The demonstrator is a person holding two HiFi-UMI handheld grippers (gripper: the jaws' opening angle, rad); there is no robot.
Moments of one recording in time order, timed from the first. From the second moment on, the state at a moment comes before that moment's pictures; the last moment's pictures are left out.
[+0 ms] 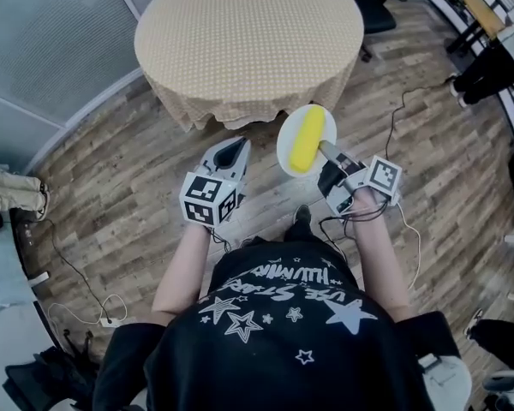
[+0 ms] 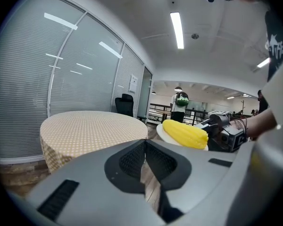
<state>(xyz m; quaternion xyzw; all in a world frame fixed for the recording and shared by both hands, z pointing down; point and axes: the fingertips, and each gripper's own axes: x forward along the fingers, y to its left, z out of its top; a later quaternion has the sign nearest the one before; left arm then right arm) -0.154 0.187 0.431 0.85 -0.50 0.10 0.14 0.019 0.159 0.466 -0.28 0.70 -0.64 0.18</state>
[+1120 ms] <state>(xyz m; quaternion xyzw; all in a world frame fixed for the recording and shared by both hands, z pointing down) -0.033 0.084 0.439 0.82 -0.54 0.11 0.15 0.143 0.040 0.481 -0.25 0.71 -0.64 0.15</state>
